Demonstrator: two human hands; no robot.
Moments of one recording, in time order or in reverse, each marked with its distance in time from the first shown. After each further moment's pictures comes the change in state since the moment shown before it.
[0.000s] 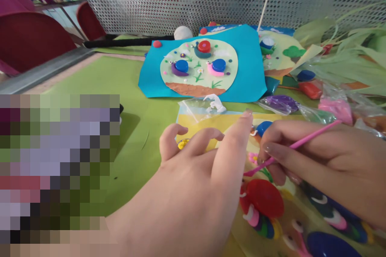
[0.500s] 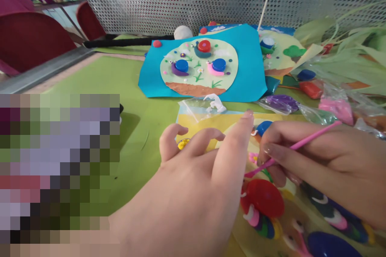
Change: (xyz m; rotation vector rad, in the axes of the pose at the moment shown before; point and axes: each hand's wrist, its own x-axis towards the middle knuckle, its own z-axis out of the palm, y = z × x) left_hand 0.002 0.003 0.001 0.002 -0.010 0.051; right_hand 0.002 0.001 0.001 0.030 0.005 -0.019
